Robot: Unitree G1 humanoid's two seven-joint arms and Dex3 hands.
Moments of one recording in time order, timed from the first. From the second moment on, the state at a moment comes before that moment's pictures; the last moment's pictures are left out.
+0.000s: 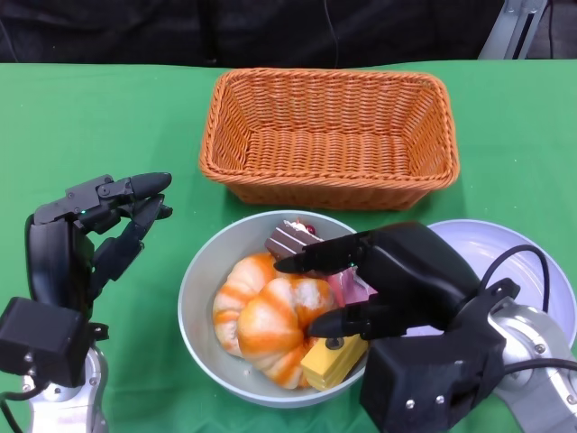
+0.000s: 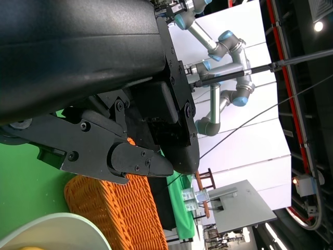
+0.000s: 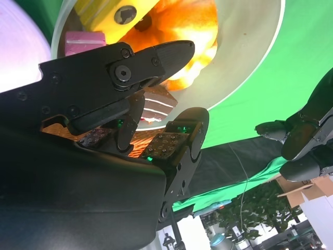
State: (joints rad) left arm -0.36 0.03 0.19 0.76 -0.04 -0.91 0.04; right arm -0.28 -0.20 0.40 -0.01 -0.63 -0.19 0.17
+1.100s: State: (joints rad) left arm -0.35 0.02 0.17 0.74 -0.03 -0.91 0.04; right arm -0.43 -0.19 0.49 0.26 -0.77 -0.36 -0.01
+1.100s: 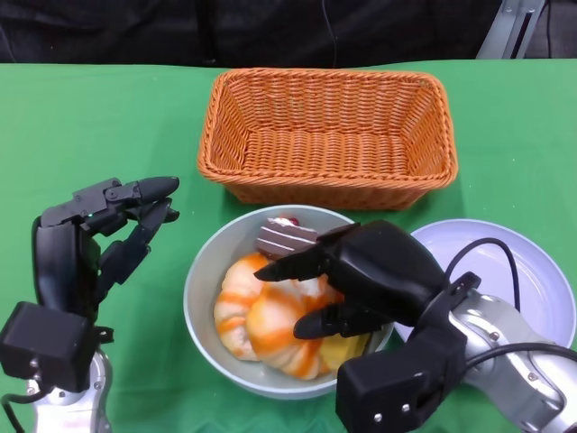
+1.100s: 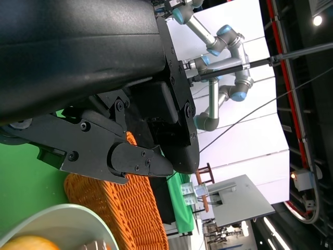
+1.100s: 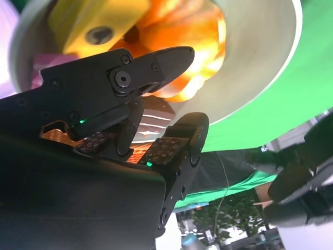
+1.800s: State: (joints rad) left arm -0.34 0.02 0.17 0.73 -0.03 -0.91 0.04; right arm -0.46 -0.22 0.56 0.23 -0.86 -0.30 0.04
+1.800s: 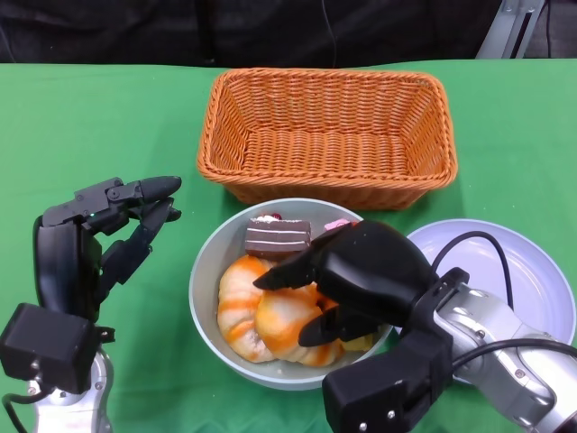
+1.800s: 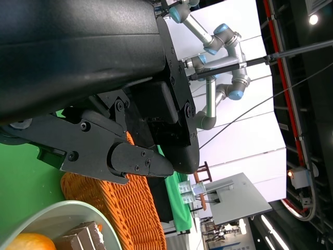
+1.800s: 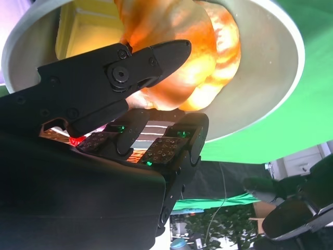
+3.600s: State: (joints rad) left arm -0.31 -0.01 0.16 0.66 -0.03 -0.90 0.04; right arm -0.39 -0.22 0.70 0.14 -1.08 -0.15 -0.04
